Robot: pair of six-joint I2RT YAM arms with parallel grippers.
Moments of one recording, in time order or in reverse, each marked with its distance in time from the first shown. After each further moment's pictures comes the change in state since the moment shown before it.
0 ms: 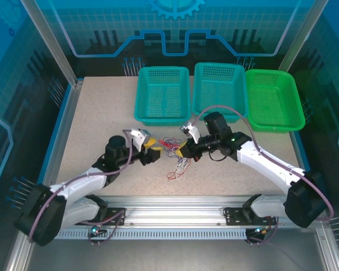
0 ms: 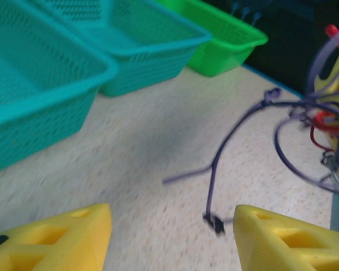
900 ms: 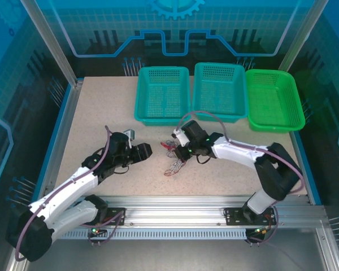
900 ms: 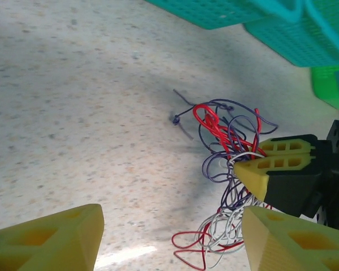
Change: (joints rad) left arm -0.044 -0.224 0.192 -0.851 -0.343 -0.684; right arm 0.122 0.299 0.024 0.071 0.497 0.138
